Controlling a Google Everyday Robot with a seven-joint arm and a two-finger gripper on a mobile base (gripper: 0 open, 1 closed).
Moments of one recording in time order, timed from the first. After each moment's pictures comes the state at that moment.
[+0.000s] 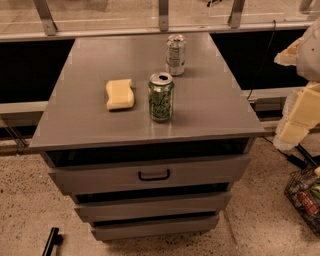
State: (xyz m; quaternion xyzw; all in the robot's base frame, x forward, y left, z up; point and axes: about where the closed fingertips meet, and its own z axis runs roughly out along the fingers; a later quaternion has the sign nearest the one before) arm 0.438 -0.214 0.986 -0.60 0.78 -0.05 0.17
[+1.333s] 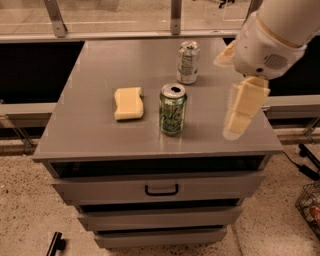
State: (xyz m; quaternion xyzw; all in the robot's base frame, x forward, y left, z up) arm 0.473 -0.131 0.966 -0.68 0.71 0.03 0.18
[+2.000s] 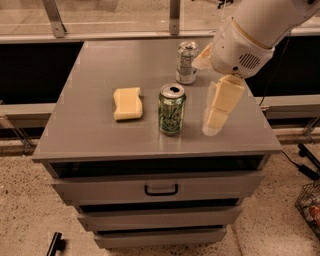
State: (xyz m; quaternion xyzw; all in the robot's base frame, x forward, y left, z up) arm 0.490 -0.087 0.955 -0.70 0.68 0.08 0.20
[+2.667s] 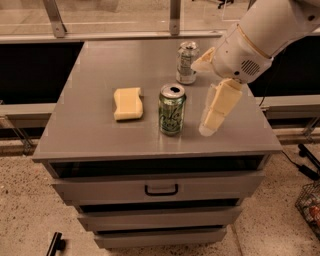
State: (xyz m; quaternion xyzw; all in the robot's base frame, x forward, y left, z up) arm 0.498 -0.085 0.945 -0.69 0.67 0.13 0.23
